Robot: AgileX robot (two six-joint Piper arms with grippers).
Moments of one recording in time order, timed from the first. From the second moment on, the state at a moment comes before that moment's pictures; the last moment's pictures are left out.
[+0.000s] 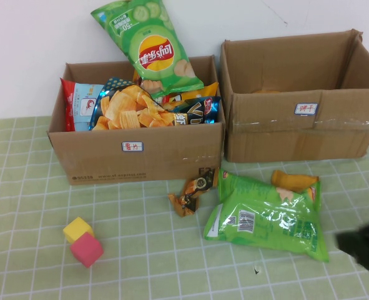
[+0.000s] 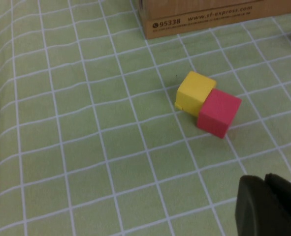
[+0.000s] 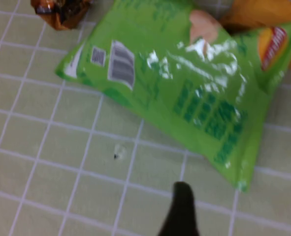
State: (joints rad) right arm 0.28 1.17 -0.54 0.56 0.37 -0.51; left arm 0.01 0.40 -0.39 -0.20 0.68 0.20
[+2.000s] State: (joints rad) right arm 0.55 1.99 -1.91 1.25 0.18 -1.25; left arm 0.01 0.40 -0.33 -0.26 0.59 0.21
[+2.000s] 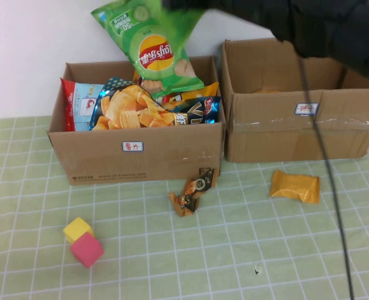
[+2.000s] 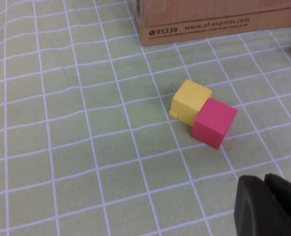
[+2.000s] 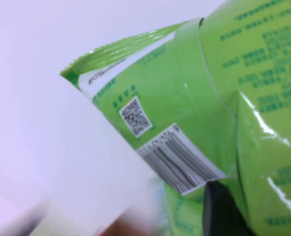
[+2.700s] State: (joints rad) right arm 0.60 2.36 -2.18 1.75 -0.16 -1.70; left arm 0.01 0.40 -0.33 -0.26 0.58 0.21
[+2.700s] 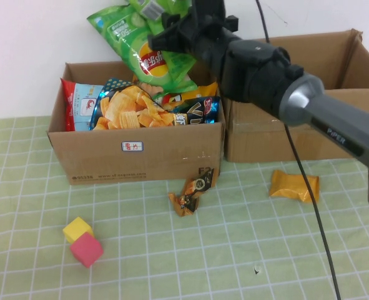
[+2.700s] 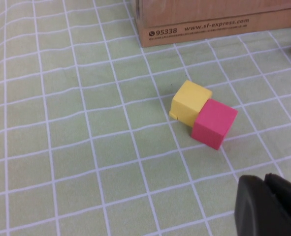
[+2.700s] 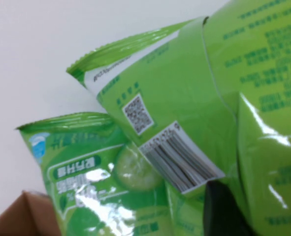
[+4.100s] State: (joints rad) right arm 0.73 2.31 -2.13 1.79 -0.48 -1.74; left arm 0.01 0.40 -0.33 -0.26 0.58 0.21
